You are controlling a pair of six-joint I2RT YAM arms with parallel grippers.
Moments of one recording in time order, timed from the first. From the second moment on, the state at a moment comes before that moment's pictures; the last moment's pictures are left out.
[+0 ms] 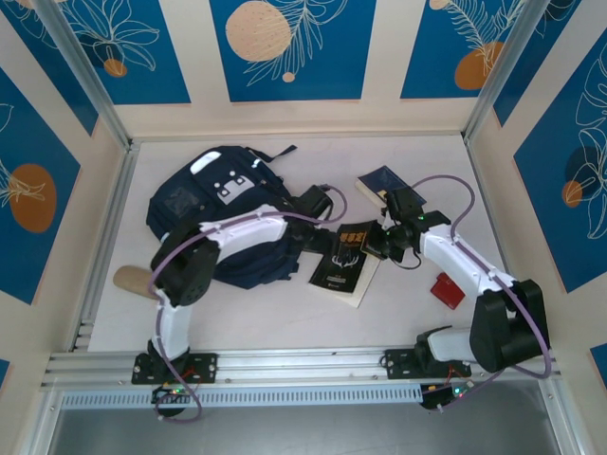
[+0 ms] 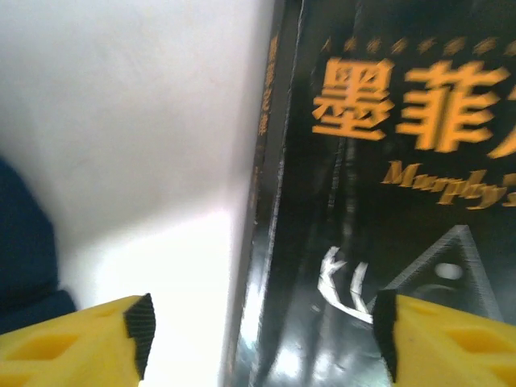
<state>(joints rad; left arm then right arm) -0.80 1.94 1.46 -0.62 0.19 -0.55 0.29 1.30 0.89 -0.73 -0.34 0.65</state>
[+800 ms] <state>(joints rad) -0.46 1.36 1.00 -0.16 0.66 -0.72 0.28 1.23 1.06 -0.42 -0.95 0.52</state>
